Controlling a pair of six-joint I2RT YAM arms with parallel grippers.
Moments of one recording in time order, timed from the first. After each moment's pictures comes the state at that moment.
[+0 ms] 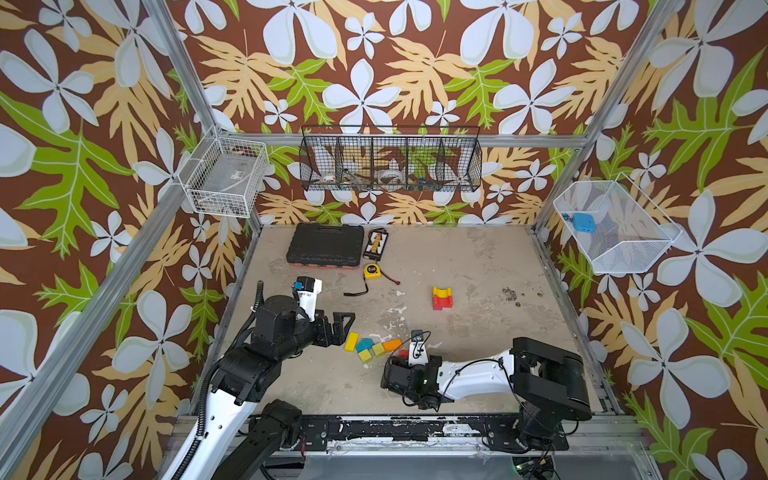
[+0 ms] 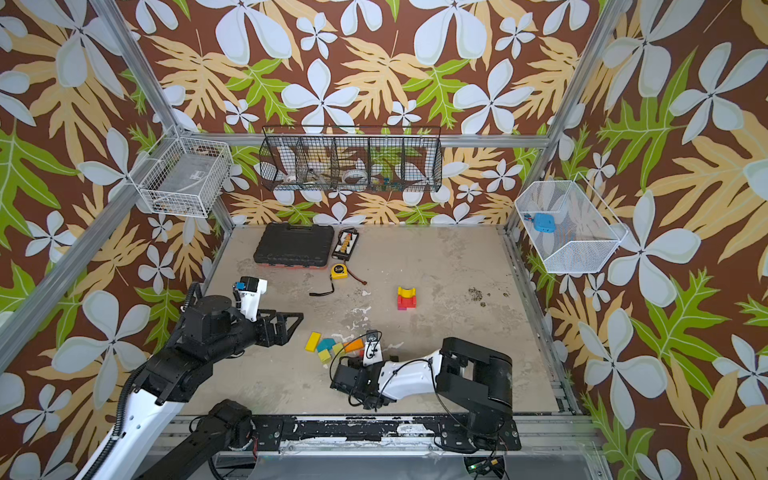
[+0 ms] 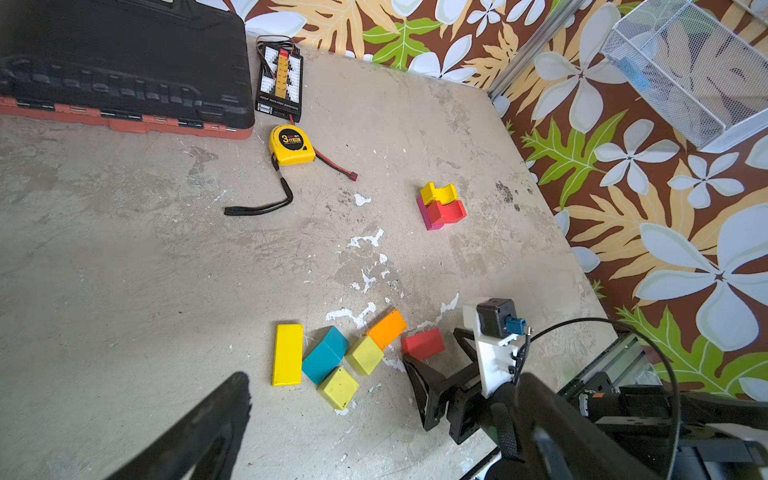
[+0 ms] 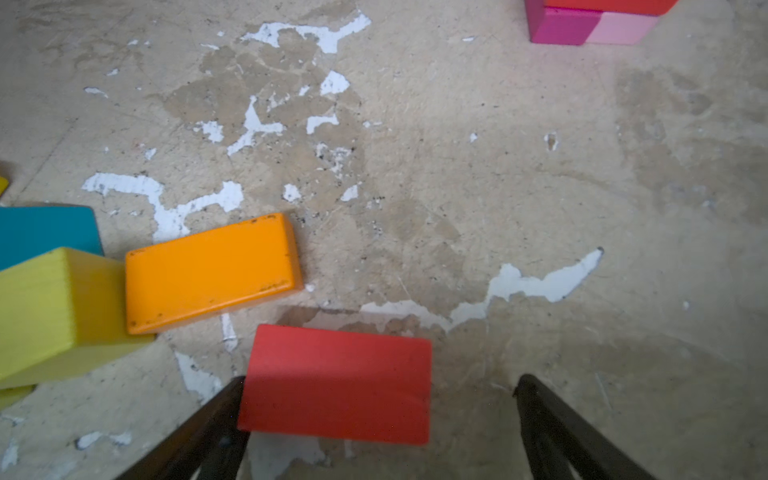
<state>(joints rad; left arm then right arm) -0.39 0.66 0.86 -0.74 0.23 -0.40 1.29 1.75 0.81 -0.35 0.75 1.17</state>
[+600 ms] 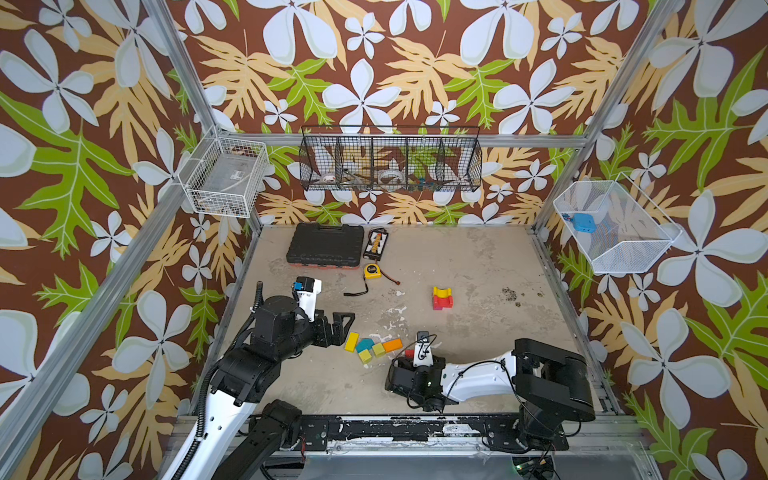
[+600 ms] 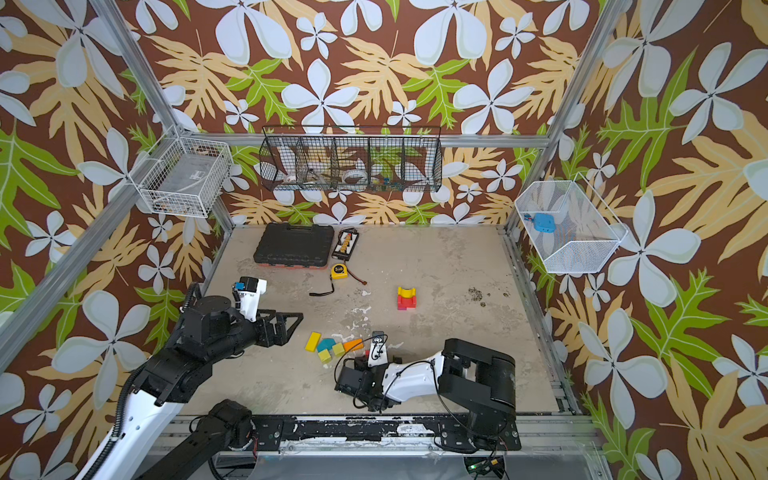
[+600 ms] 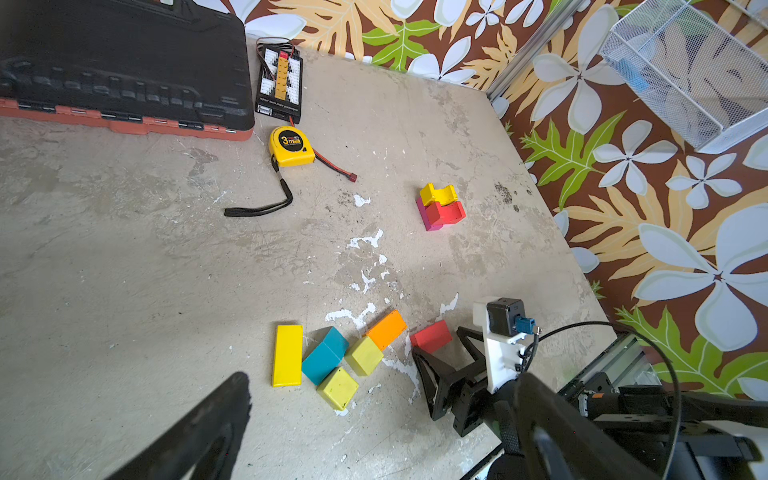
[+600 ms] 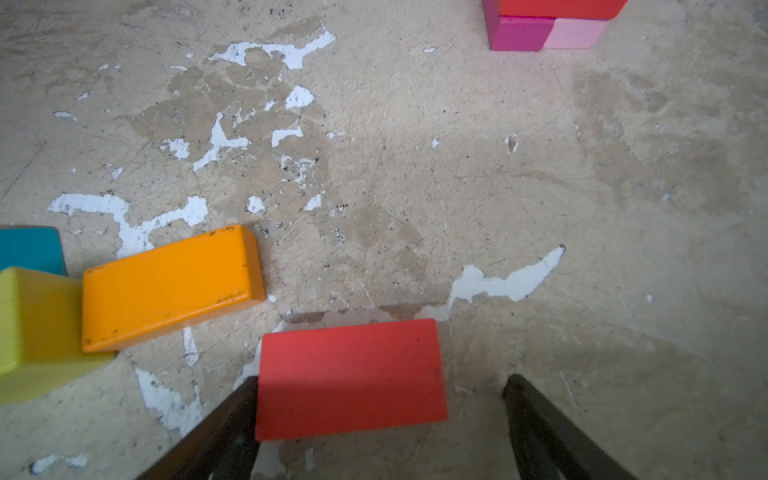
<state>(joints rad) -0.39 0.66 0.86 -0.74 0.23 -0.41 1.29 1.75 0.78 -0.32 0.78 1.20</state>
